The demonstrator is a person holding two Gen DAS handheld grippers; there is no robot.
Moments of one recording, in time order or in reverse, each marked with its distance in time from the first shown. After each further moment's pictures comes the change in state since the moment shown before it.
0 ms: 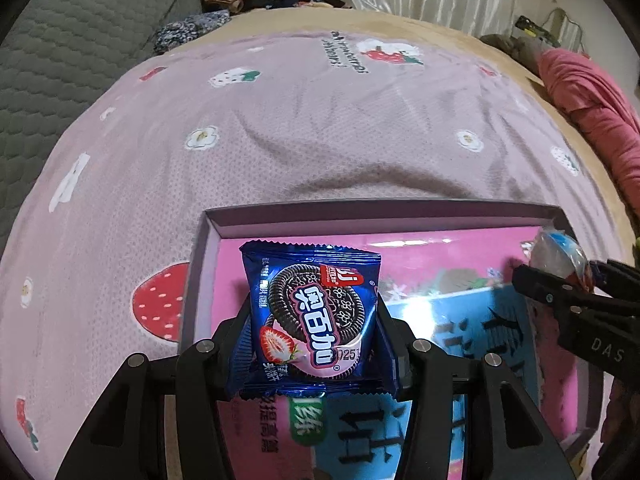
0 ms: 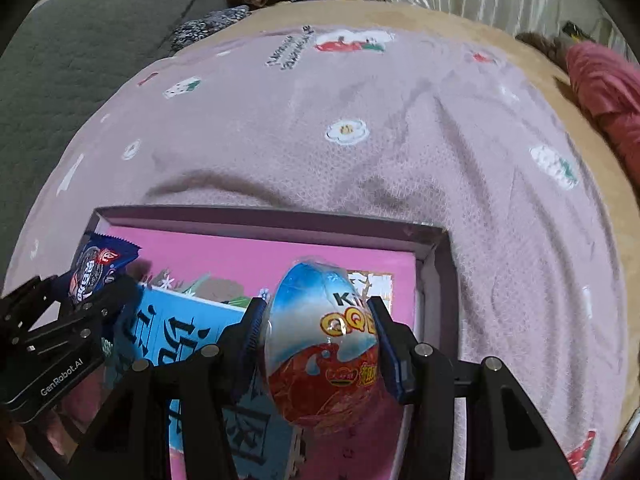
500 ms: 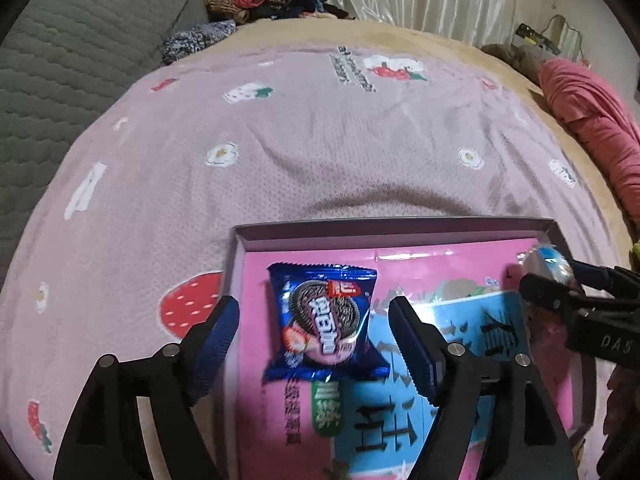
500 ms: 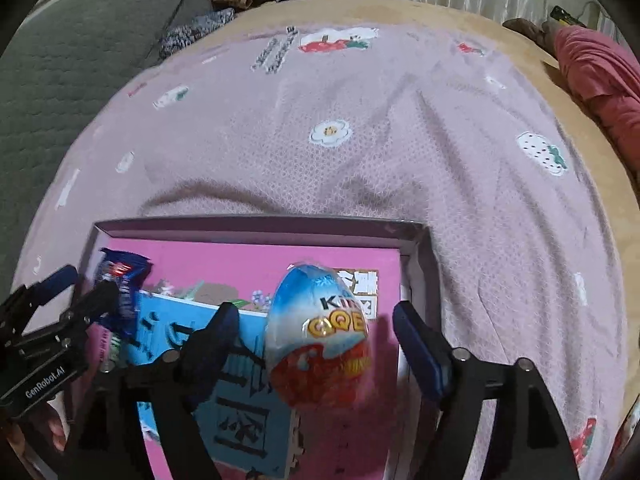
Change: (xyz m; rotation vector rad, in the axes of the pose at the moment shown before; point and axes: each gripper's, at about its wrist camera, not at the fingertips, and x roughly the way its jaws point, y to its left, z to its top) left arm -0.026 0.011 0.002 0.000 -0.041 0.001; right arm -0.016 -0.008 0.002 0.052 -0.006 0.002
